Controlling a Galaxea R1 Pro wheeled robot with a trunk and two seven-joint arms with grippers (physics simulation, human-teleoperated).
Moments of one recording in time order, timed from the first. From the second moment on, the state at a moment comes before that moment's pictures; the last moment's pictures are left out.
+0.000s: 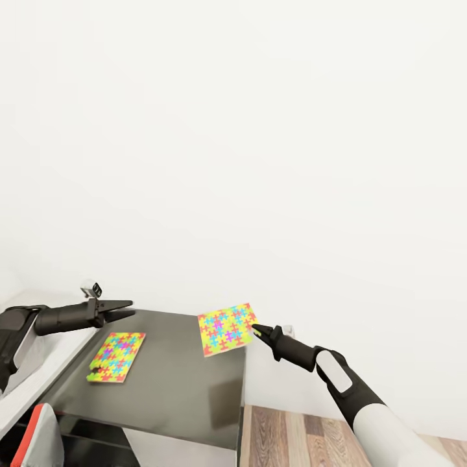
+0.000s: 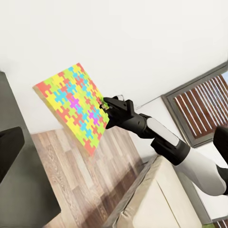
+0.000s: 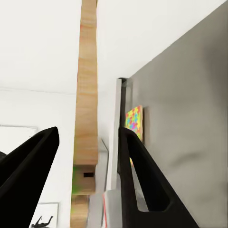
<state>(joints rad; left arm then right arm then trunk) -0.72 0.47 0.12 -0.89 0.16 1.01 -1.57 -0.65 -0.03 0.11 -0.59 -1.03 0.70 0.56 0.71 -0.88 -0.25</state>
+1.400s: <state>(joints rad) -0.72 0.47 0.11 -0.89 0.16 1.01 -1.57 -0.65 -0.03 0.11 -0.59 -1.03 0.68 0.59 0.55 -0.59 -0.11</state>
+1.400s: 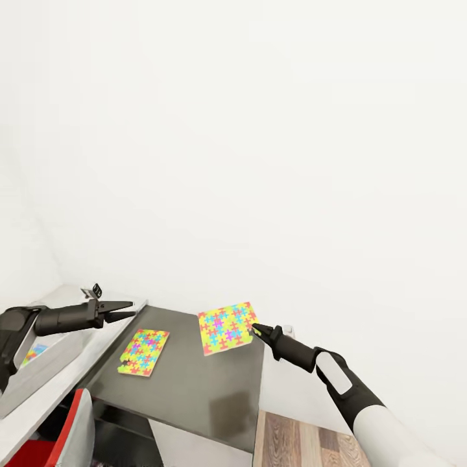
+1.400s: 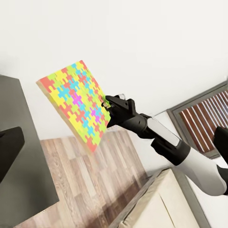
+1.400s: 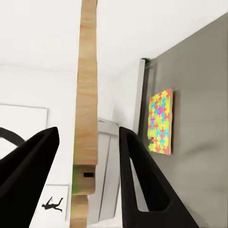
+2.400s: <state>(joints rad) -0.71 0.47 0.12 -0.89 0.16 1.01 -1.57 -0.64 -0.03 0.11 -0.59 -1.02 0.68 0.59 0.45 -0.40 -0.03</state>
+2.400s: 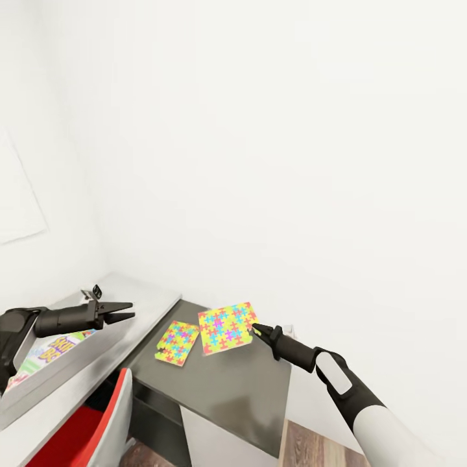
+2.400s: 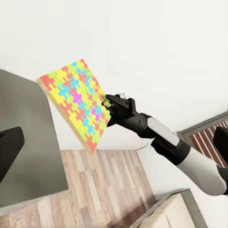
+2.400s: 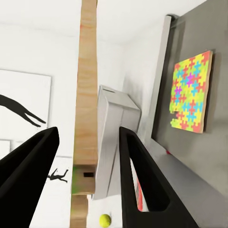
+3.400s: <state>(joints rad) -0.71 0.47 0.12 -0.89 0.16 1.01 -1.57 -0.64 -0.03 0.12 -0.59 -1.02 0.60 0.59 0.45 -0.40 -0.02</state>
